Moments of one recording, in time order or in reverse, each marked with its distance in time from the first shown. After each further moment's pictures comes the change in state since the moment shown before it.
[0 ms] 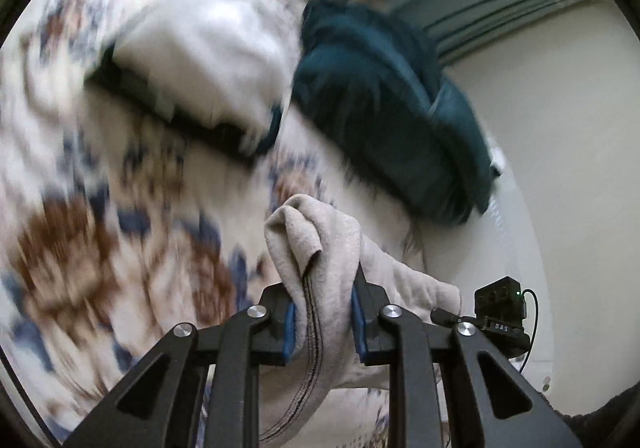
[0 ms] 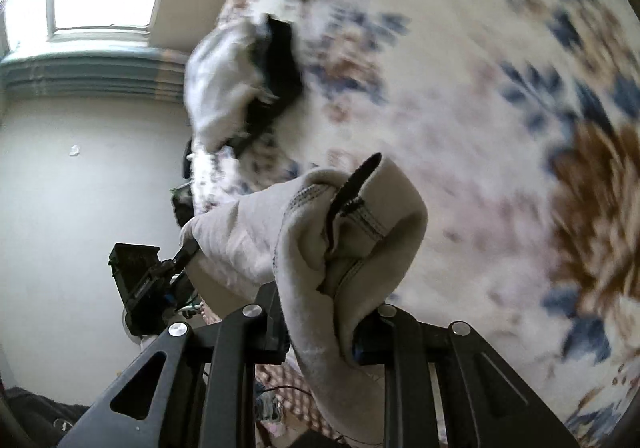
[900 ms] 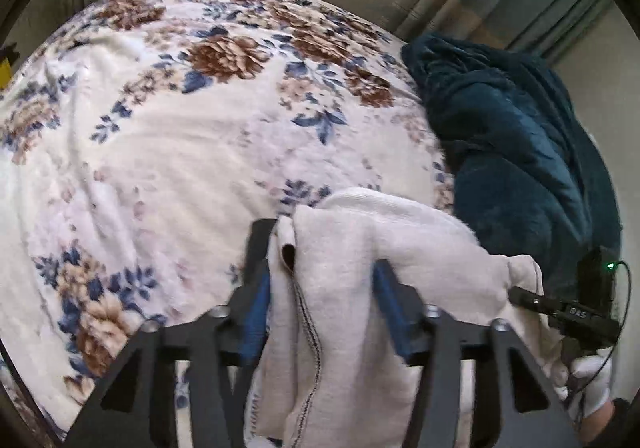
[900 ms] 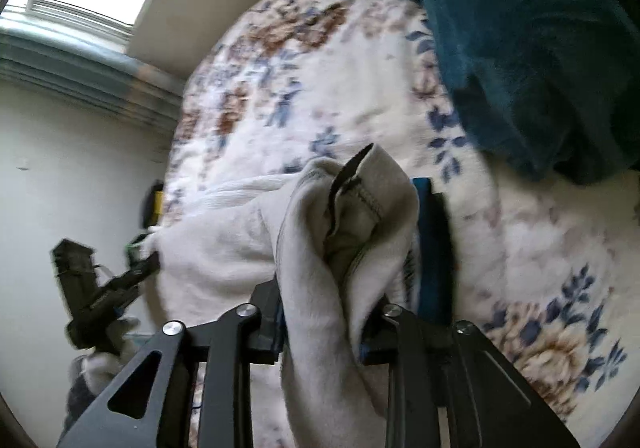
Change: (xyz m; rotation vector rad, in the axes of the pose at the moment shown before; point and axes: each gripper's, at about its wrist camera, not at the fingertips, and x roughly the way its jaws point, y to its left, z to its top) left arm 0.113 0.152 0.368 0.169 0.047 0.404; right arm 0.278 0.230 0.370 -0.107 -0.126 -0.240
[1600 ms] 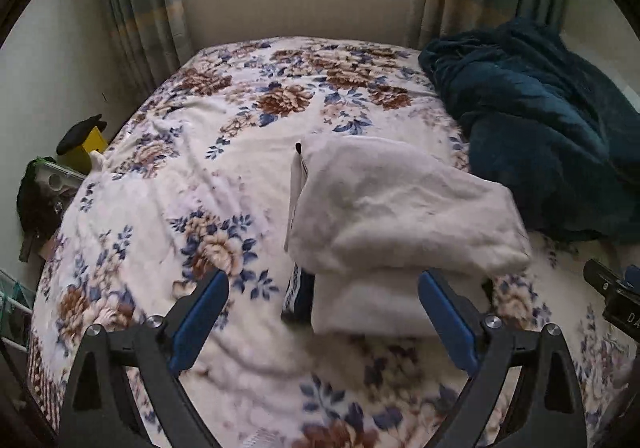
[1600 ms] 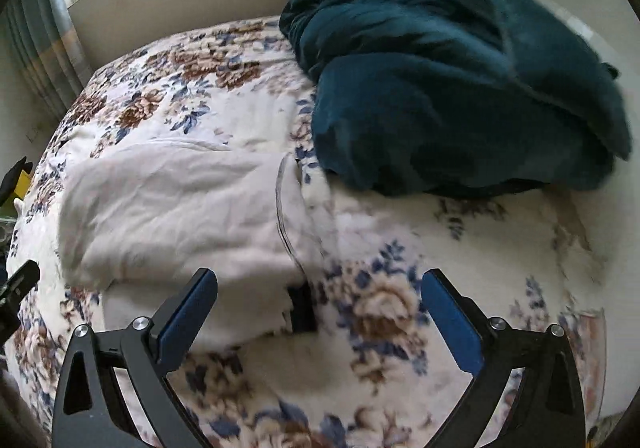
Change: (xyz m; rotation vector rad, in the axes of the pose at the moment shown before) left arm -0.153 -0.109 -0.137 0.150 -0.147 0.373; right arm -0.132 0.091 -0.155 -0.203 -0.293 -0.664
